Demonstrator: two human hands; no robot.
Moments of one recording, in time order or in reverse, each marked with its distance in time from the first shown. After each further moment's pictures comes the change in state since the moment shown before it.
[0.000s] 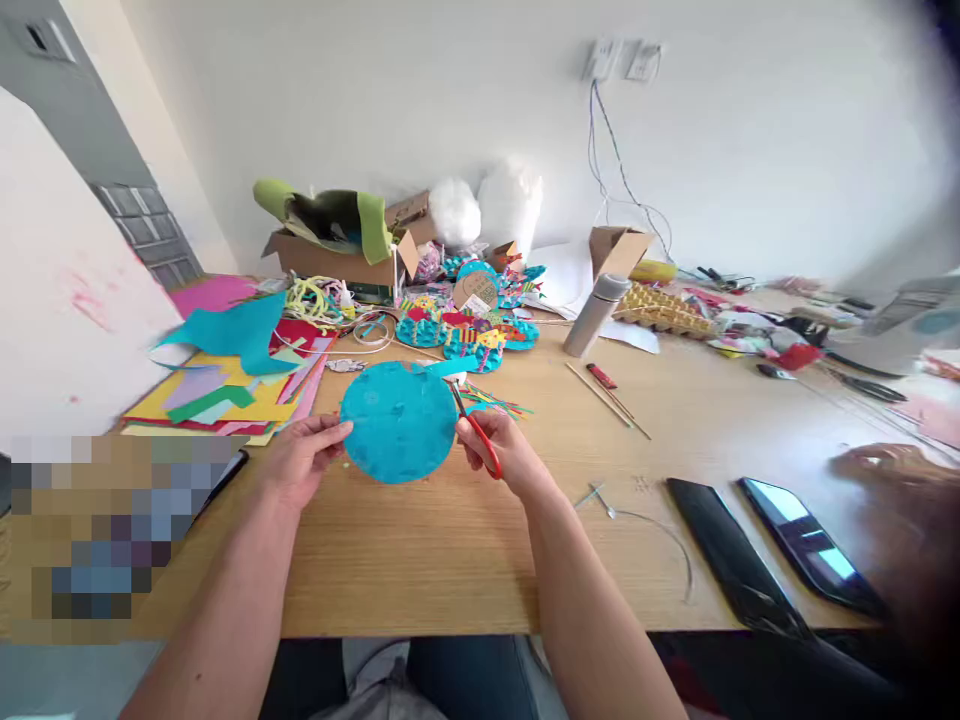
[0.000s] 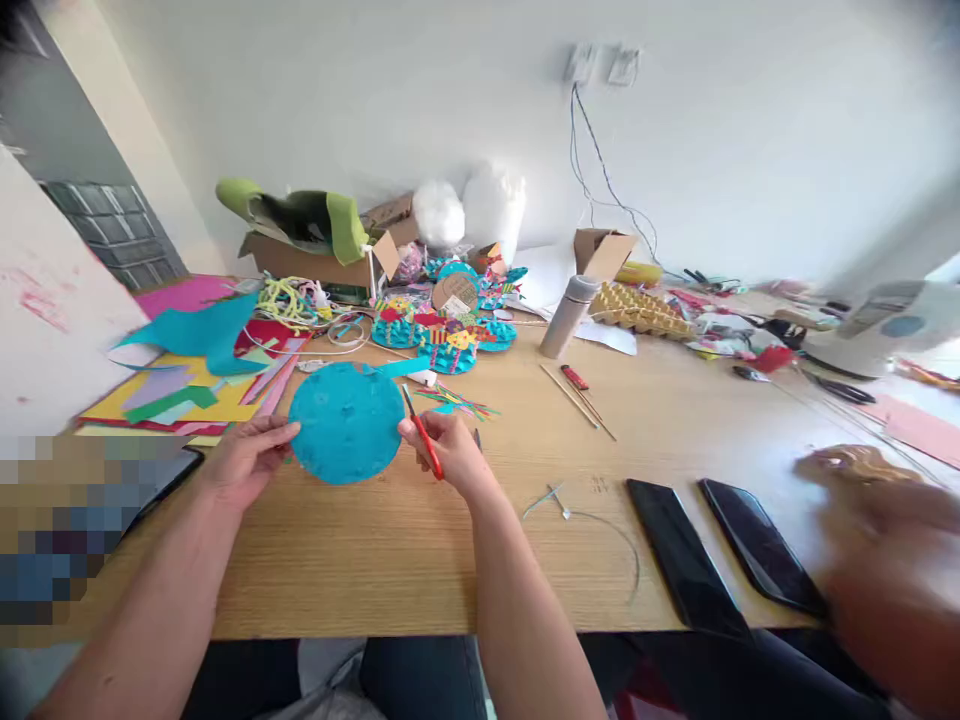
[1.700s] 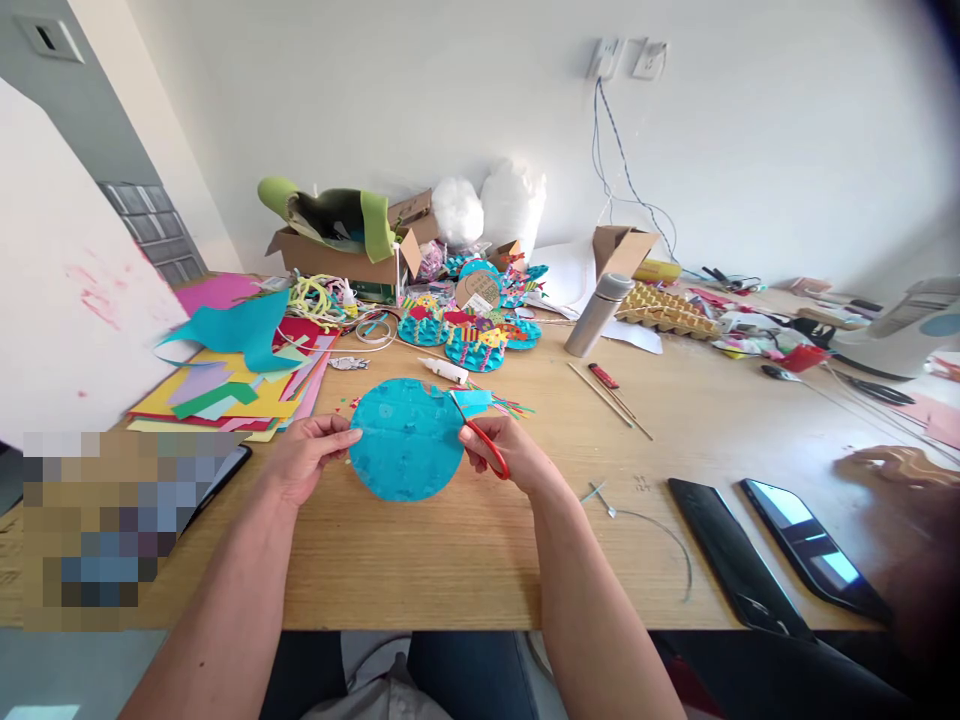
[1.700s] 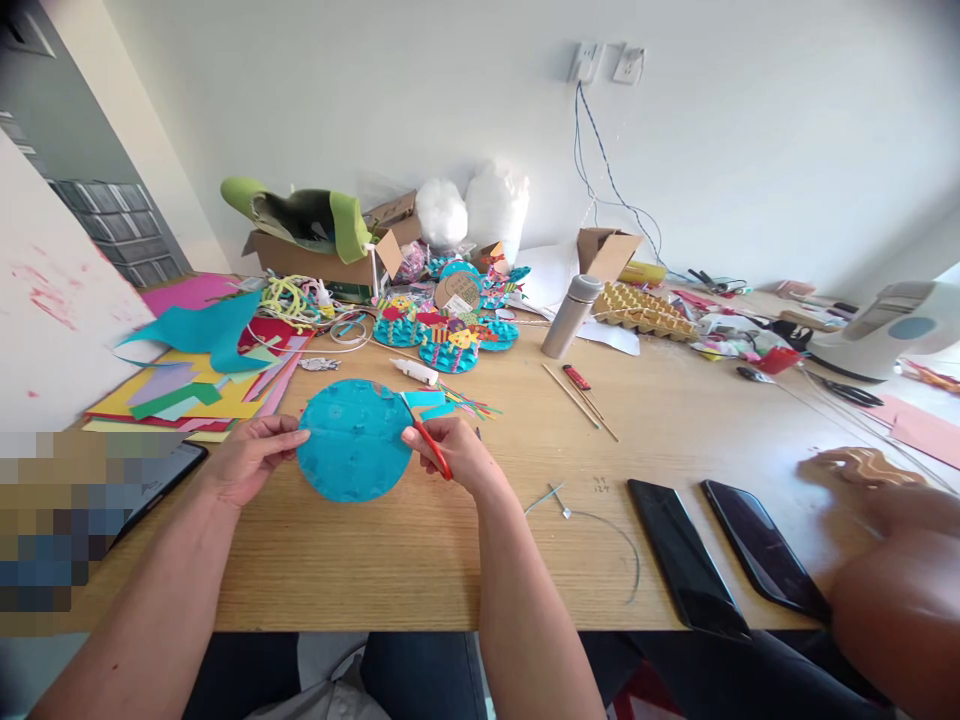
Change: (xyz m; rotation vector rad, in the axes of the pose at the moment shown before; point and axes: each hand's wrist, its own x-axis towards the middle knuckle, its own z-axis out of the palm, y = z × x) left_hand -0.010 0.006 0.000 0.191 -0.113 0.018; right_hand -0.004 -0.010 -0.009 -0.078 -0.099 0.136
